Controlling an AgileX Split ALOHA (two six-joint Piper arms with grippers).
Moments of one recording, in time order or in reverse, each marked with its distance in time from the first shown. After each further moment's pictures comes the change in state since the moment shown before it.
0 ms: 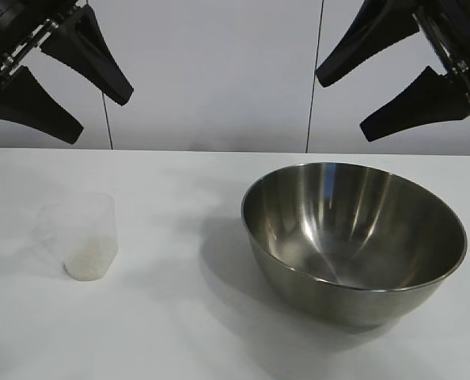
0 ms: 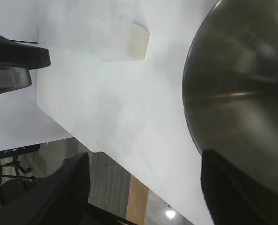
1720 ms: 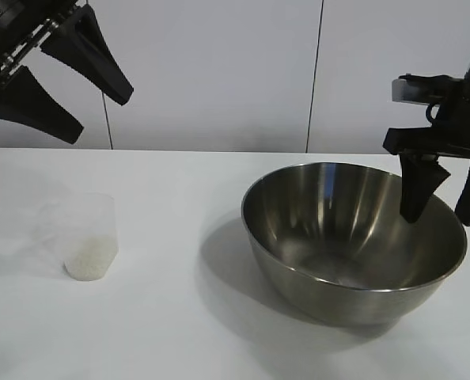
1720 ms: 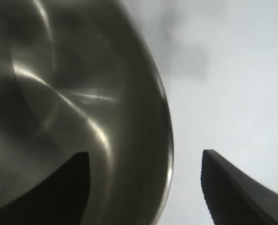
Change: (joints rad) left arm 0.000 0.000 0.000 0.000 -0.005 0.000; right arm 0.000 0.343 -0.161 -0.725 -0.137 0.268
